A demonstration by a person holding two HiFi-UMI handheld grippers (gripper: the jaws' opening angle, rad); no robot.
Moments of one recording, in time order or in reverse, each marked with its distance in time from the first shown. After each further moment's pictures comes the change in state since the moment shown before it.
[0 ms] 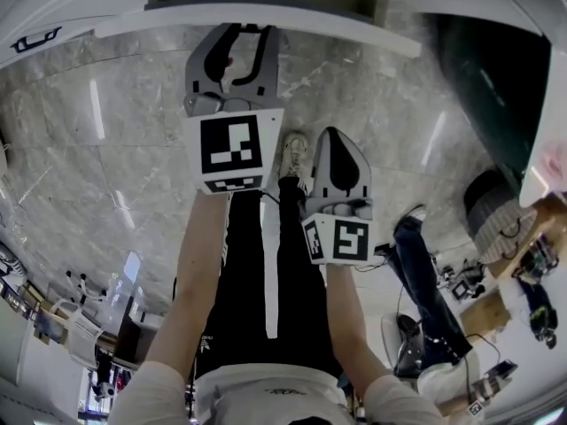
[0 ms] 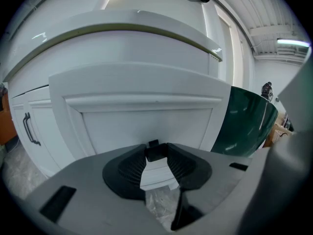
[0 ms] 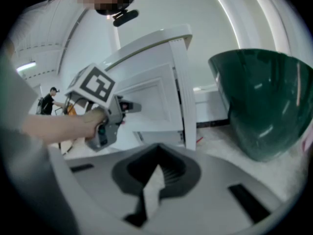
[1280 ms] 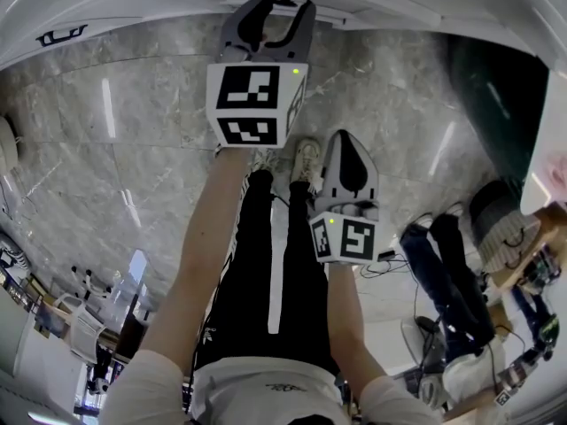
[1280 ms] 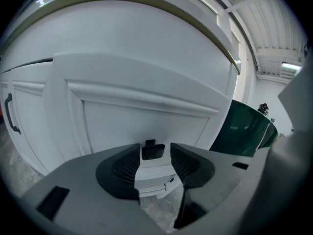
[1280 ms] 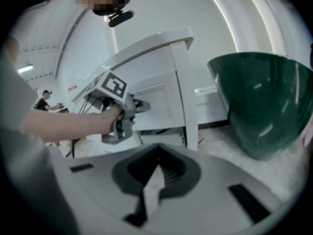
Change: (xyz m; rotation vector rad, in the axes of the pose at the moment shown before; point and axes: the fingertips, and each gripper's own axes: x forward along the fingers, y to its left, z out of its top) left arm 0.046 0.008 0.023 -0.150 -0.010 -0.077; right arm 0.006 0.009 0.018 0.032 -0.033 -0.011
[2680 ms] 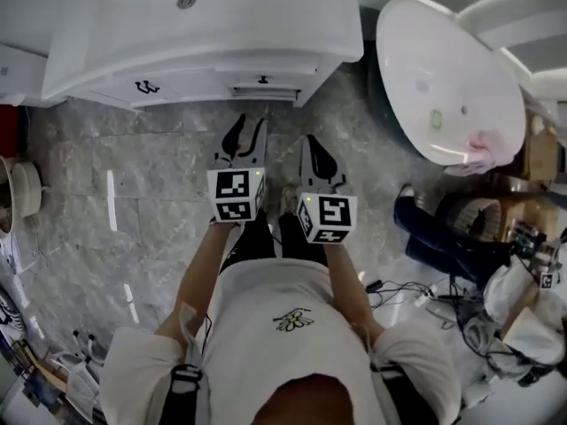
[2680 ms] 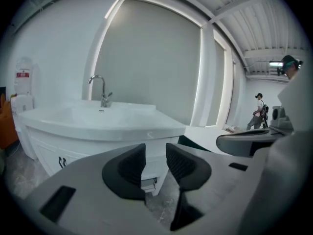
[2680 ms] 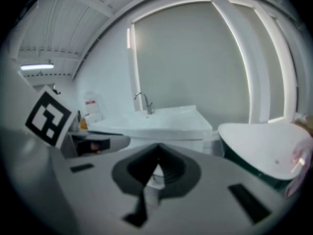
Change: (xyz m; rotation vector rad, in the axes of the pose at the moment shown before) left arm -0.285 -0.097 0.168 0.104 -0.099 -0.001; right arm -0.190 0.089 0.239 -0.163 -0.216 0.074
